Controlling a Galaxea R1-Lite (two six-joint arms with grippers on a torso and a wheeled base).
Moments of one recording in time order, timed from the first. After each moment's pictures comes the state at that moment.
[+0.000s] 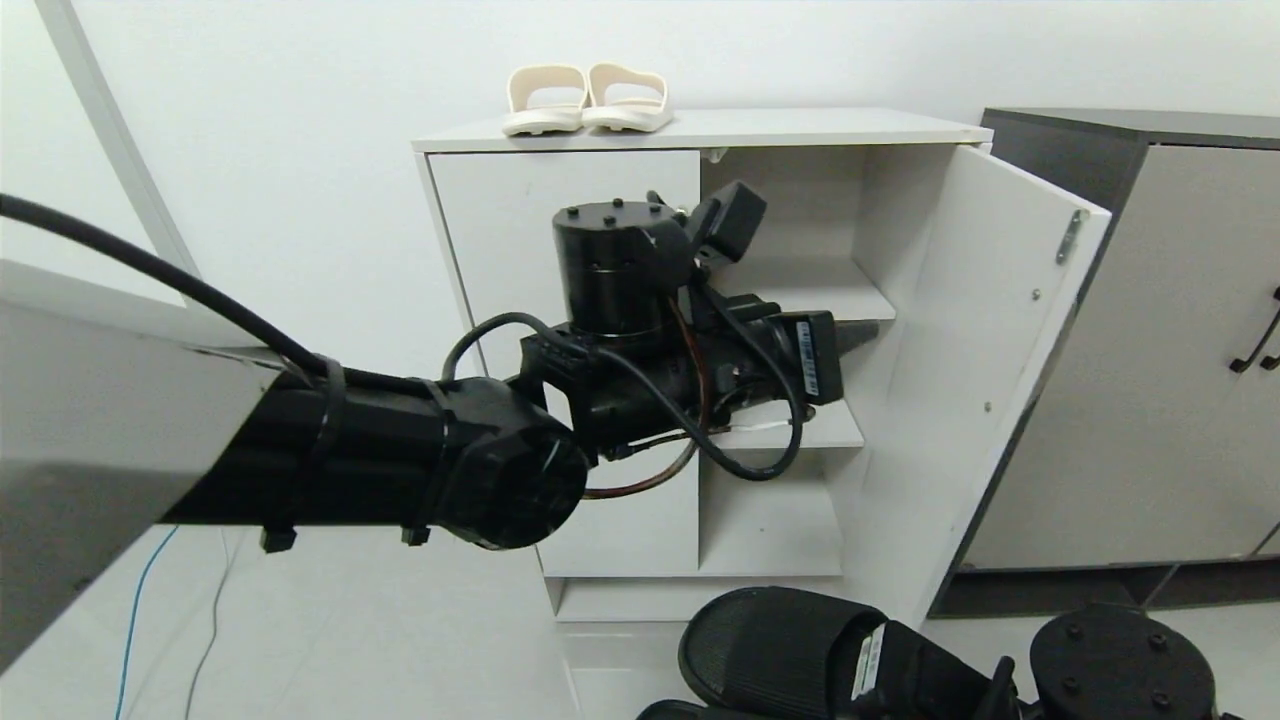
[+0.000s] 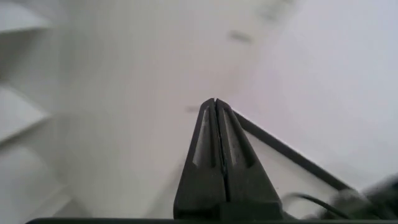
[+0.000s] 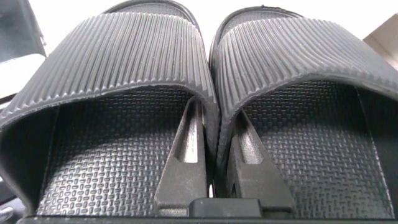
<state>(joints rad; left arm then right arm) -0.77 1.96 -1.33 -0.71 -0.38 -0.37 0.96 1.65 -0.29 -0.92 0.07 -0.13</state>
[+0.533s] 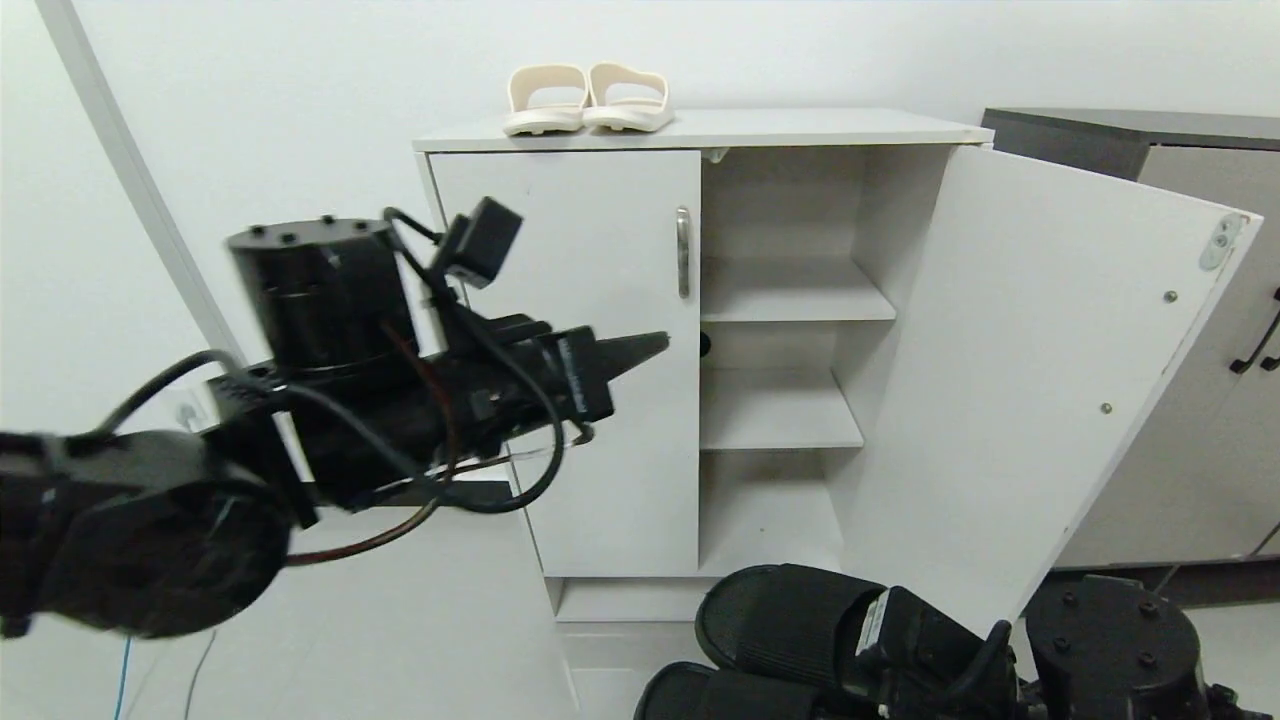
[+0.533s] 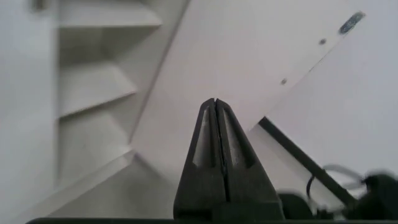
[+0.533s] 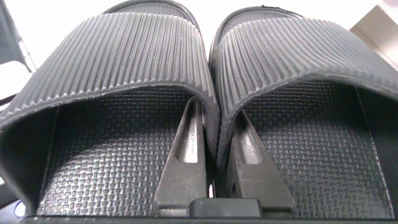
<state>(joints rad) -0.54 1.61 -0.85 -0.77 -0.35 -0.36 0.91 1.66 -0.30 -0.92 0.07 -0.13</state>
